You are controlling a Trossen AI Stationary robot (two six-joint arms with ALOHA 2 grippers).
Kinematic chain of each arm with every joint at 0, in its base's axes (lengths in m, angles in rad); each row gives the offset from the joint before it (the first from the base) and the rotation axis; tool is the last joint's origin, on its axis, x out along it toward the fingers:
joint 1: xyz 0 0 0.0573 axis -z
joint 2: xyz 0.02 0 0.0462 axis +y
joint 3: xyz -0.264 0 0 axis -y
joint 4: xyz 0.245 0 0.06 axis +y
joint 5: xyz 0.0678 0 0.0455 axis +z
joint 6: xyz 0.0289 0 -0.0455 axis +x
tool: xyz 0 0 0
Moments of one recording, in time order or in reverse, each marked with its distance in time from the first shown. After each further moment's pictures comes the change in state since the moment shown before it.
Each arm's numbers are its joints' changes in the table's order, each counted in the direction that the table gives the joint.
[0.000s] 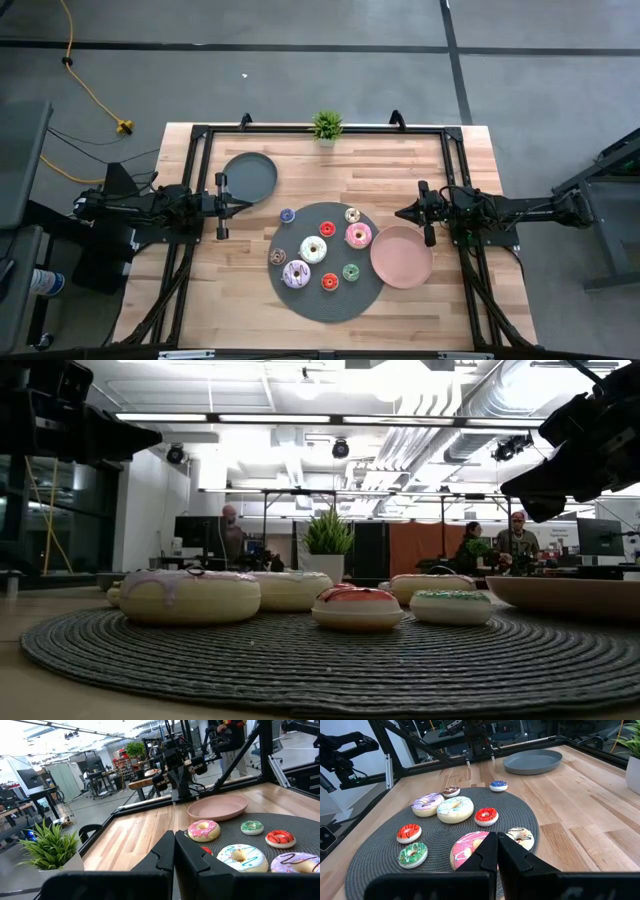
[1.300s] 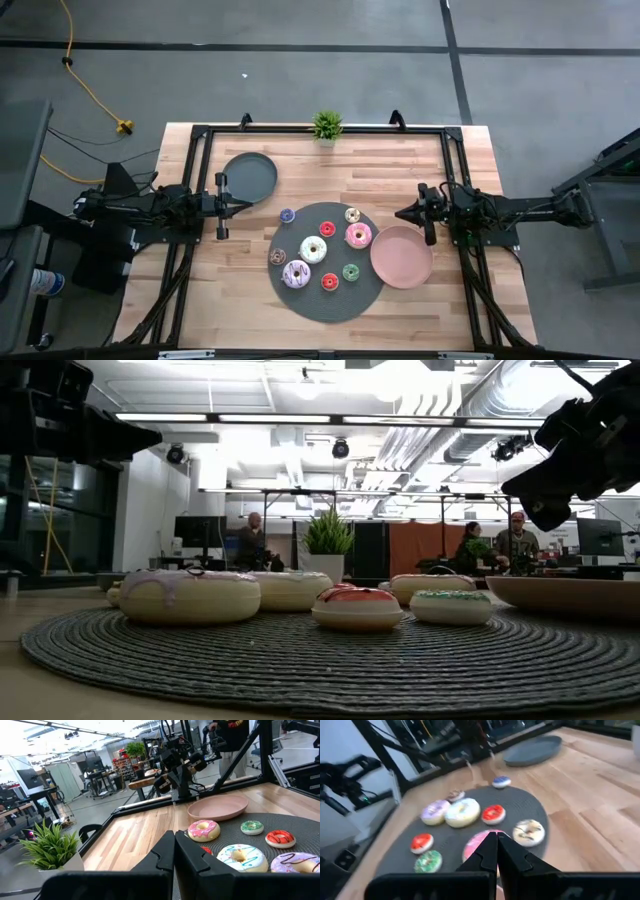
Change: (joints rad) left arm 0.000 0.000 0.000 0.000 0.000 0.000; right arm 0.004 0.007 0.016 0.024 0.006 0.179
